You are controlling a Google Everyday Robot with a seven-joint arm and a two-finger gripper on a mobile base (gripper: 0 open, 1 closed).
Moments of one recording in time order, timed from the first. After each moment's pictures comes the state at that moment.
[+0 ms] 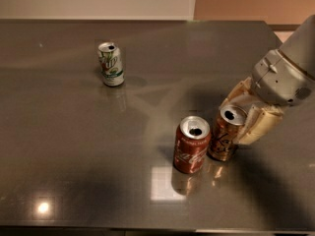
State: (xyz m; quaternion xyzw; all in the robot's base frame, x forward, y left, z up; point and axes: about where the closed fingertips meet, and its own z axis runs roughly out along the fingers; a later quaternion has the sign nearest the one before) arm 0.419 -0.160 0.899 -0.75 0.62 0.16 0.17
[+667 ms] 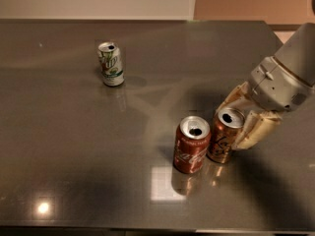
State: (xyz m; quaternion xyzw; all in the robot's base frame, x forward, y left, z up) arm 0.415 -0.159 0.887 -0.76 0.60 0.17 0.16
